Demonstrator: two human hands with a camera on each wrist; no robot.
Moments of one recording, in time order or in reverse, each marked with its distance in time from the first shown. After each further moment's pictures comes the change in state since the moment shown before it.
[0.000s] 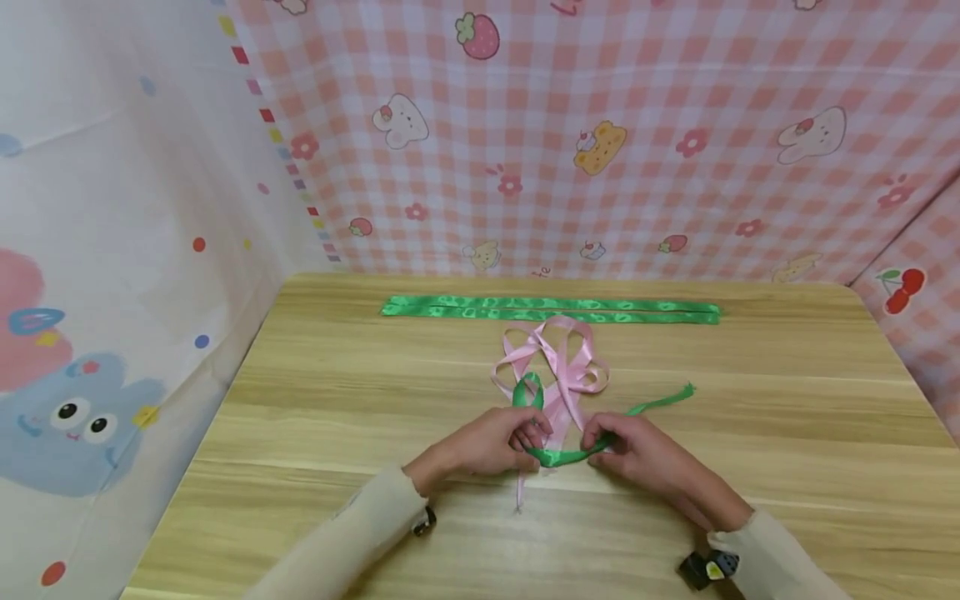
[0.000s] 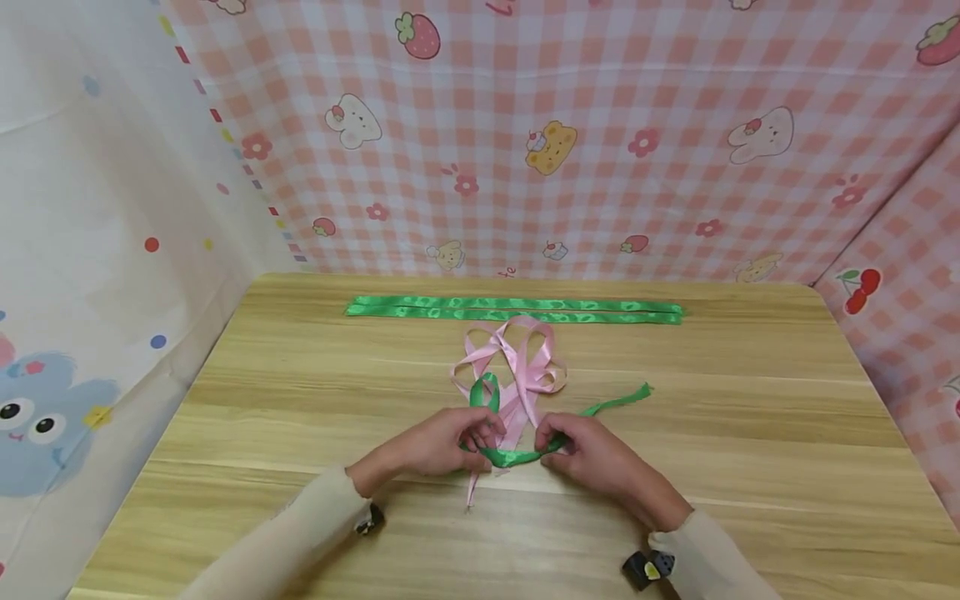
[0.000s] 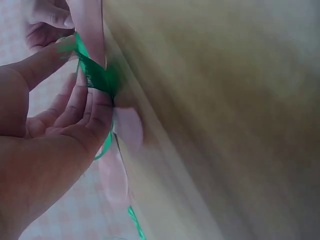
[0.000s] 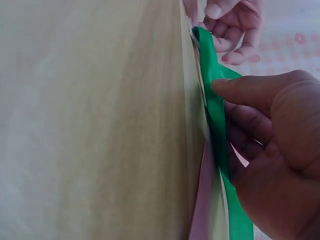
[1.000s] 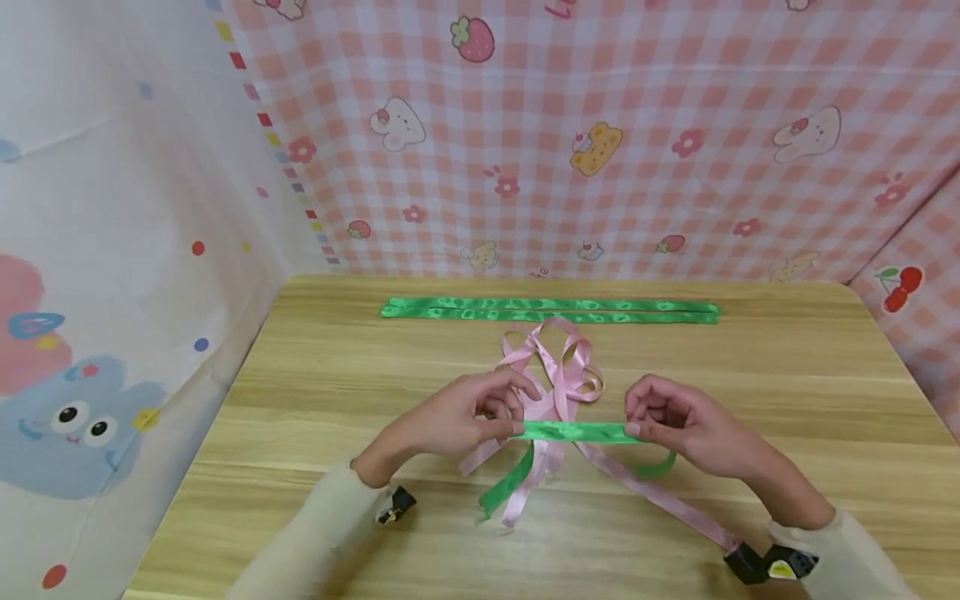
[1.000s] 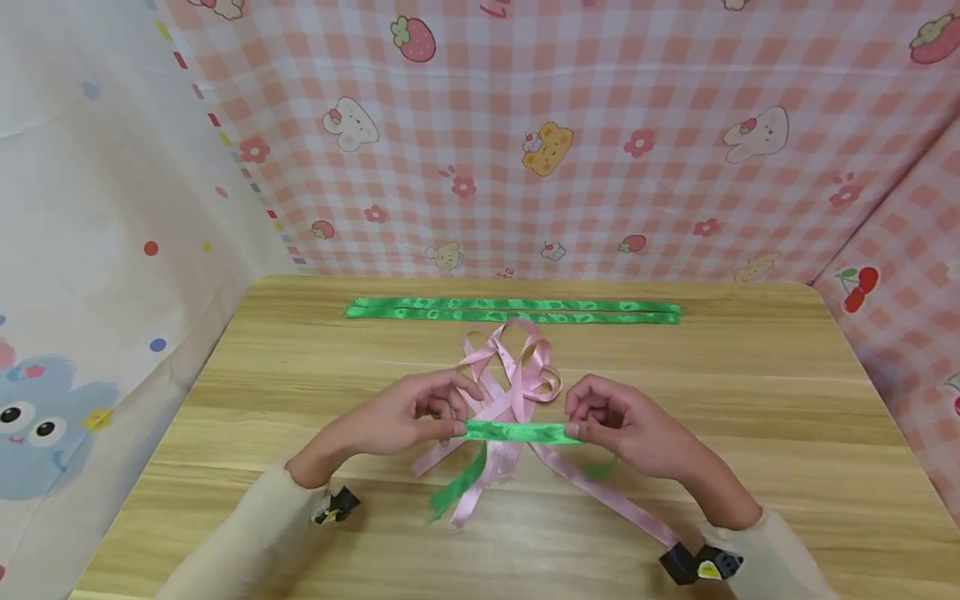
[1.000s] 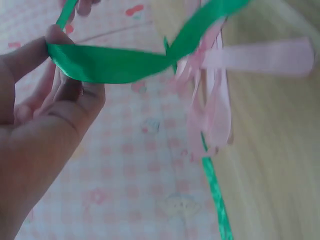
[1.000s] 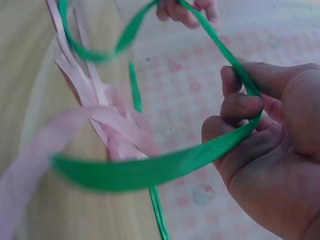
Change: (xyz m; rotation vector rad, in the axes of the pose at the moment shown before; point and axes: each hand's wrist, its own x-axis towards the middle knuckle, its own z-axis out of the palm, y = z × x) left_hand -0.037 0.049 -0.050 -0.124 0.024 0.253; right_hand -0.020 -0.051 -0.065 0.292 -0.021 -0.225
